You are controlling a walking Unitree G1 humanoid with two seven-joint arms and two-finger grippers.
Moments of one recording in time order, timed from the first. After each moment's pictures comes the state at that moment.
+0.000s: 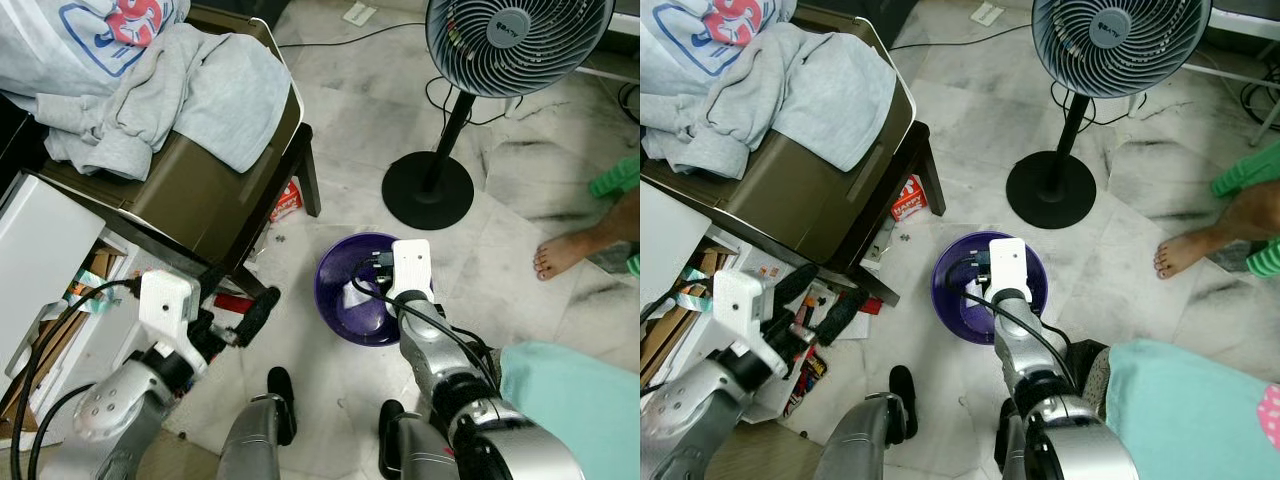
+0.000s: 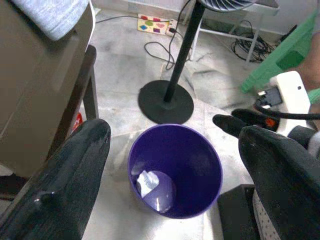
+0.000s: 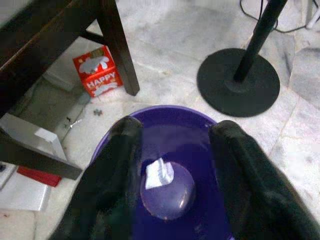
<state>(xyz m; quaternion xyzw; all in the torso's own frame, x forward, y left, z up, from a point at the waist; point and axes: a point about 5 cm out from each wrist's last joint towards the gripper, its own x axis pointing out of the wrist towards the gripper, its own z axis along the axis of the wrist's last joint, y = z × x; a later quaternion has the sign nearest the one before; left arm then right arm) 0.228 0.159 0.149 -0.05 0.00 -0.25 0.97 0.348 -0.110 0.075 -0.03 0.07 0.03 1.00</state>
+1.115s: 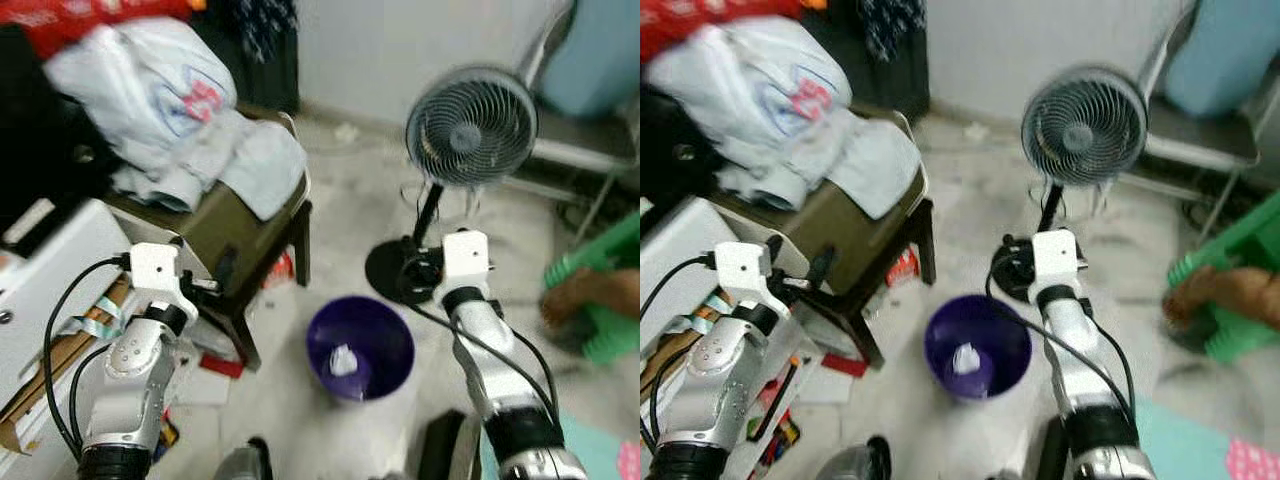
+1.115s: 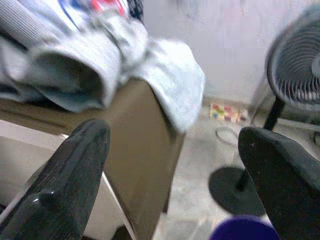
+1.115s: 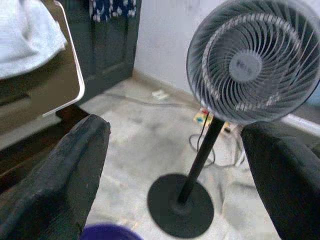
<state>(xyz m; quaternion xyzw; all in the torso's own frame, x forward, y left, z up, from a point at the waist) 0.298 0.193 0.115 -0.03 -0.04 -0.09 0.99 0.326 -0.167 0.106 -0.08 -0.03 0.02 1.00</state>
